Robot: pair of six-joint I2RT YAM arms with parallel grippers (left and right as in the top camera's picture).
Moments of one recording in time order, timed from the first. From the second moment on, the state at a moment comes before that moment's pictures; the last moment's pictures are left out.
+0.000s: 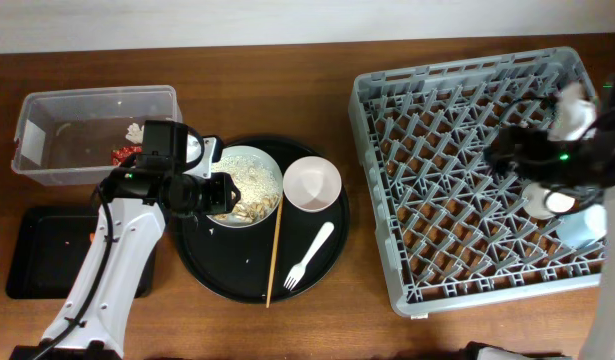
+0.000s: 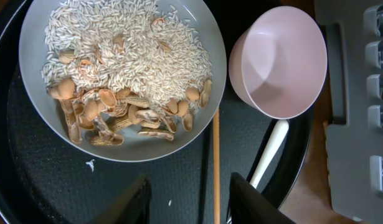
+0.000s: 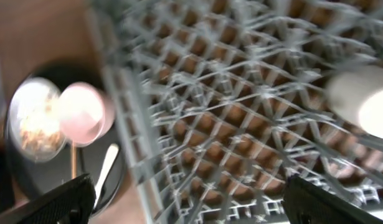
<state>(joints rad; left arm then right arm) -0.09 1.46 1.13 -0.87 0.33 -0.11 -0.26 1.43 1.65 -1.39 -0.33 0.01</state>
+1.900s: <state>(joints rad) -0.09 1.46 1.11 -0.98 -0.09 -0.26 0.46 1.89 1.80 -1.15 0.19 0.21</state>
